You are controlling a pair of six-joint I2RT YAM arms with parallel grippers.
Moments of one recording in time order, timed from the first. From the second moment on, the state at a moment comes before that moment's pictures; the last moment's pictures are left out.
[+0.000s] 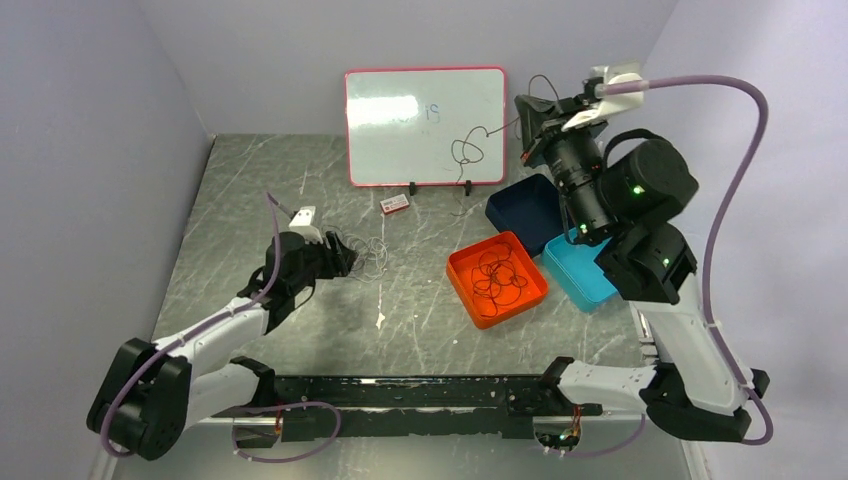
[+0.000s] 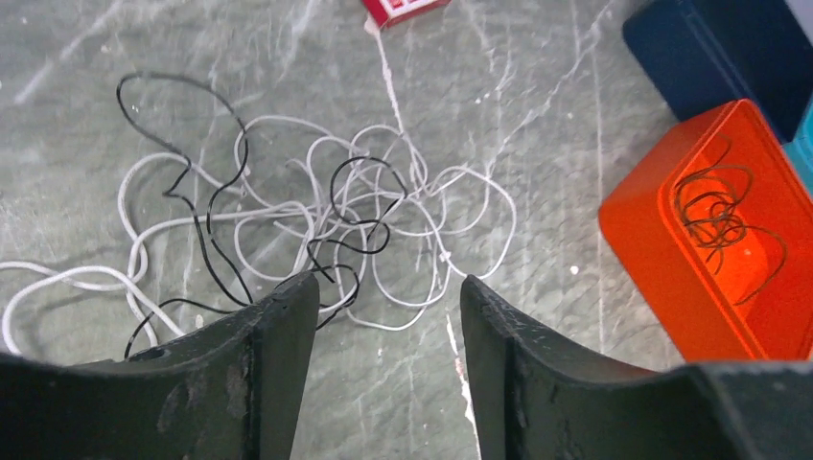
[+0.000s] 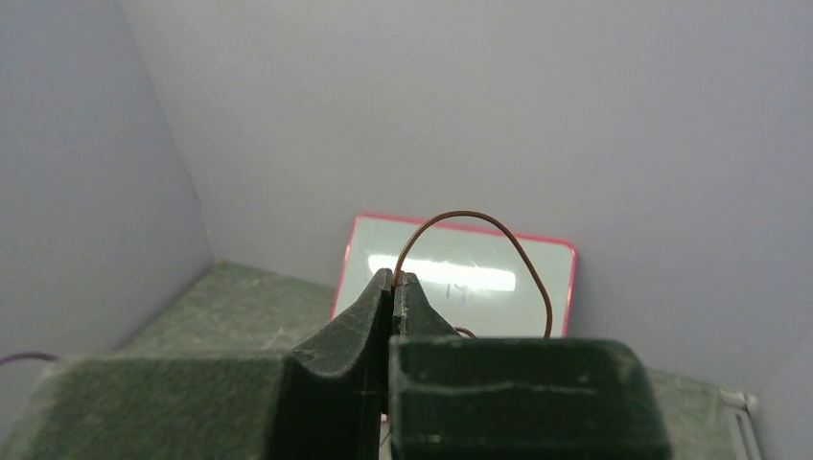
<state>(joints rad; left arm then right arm) -0.42 1.11 0.37 0.33 0.05 -0.46 0.83 1.10 1.75 -0.32 0.45 -0.12</state>
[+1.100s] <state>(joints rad) -0.42 0.96 0.51 0.06 -0.03 -0.43 0.81 1.16 1.52 -0.83 0.82 0.20</state>
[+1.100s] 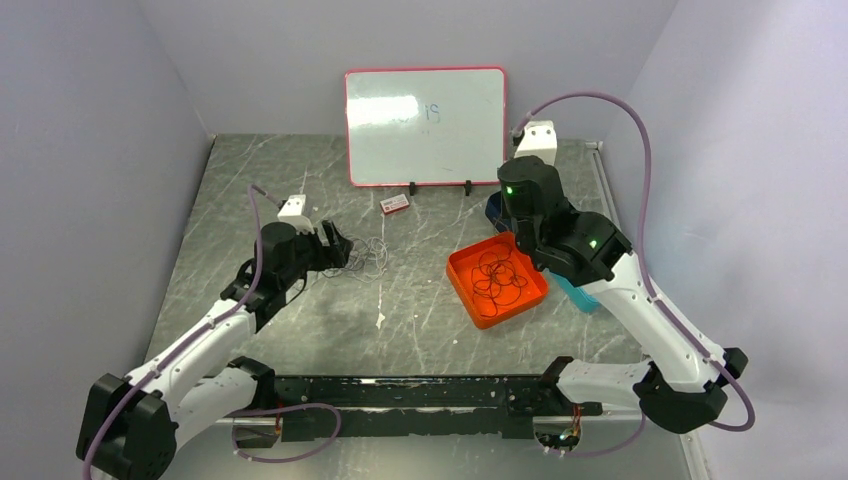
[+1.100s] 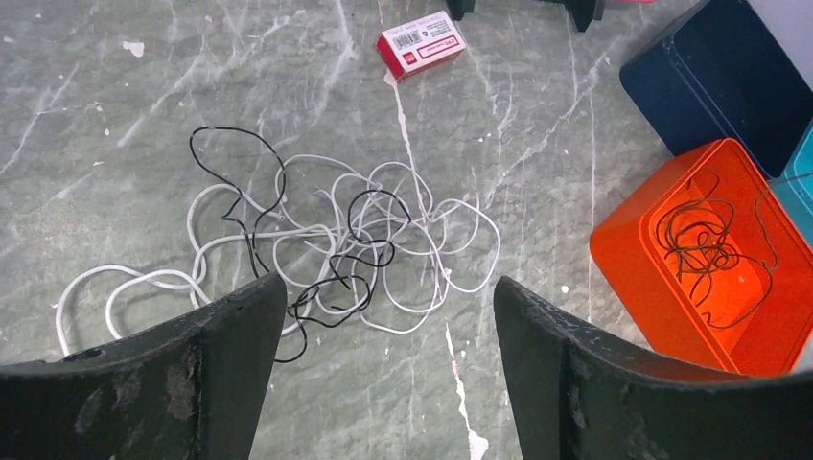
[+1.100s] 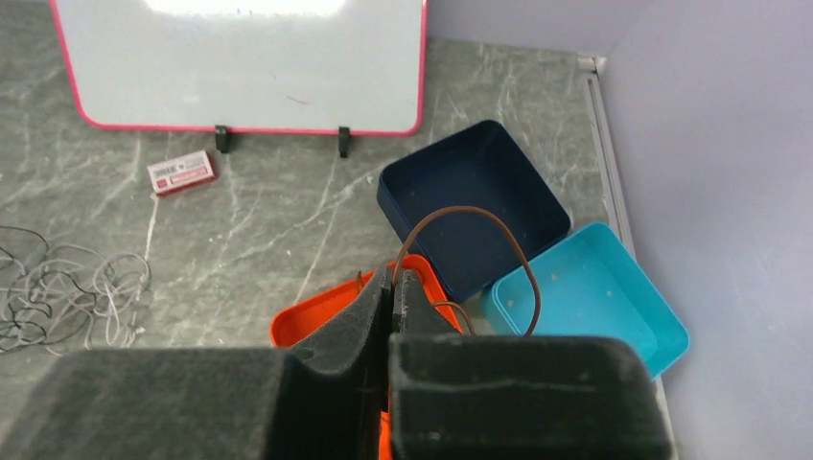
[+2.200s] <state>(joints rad) -0.42 0.95 0.53 0.00 -0.05 -0.41 0.54 1.19 1.07 -0.82 0.50 0.38</state>
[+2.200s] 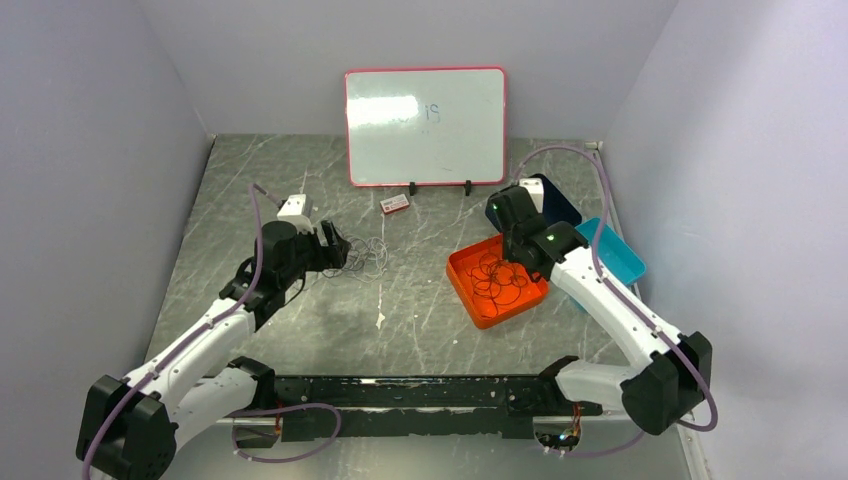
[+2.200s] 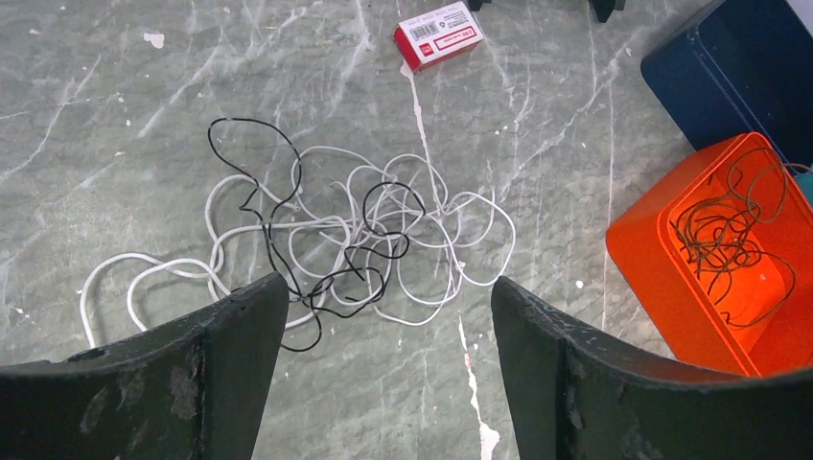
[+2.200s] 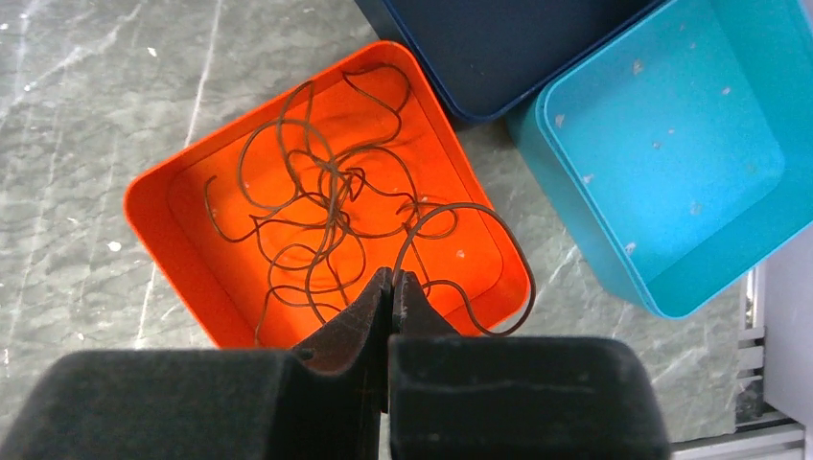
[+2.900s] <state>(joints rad) -0.42 0.95 0.53 -0.01 -0.05 -0.41 0.41 1.44 0.90 -0.61 0.12 0.32</state>
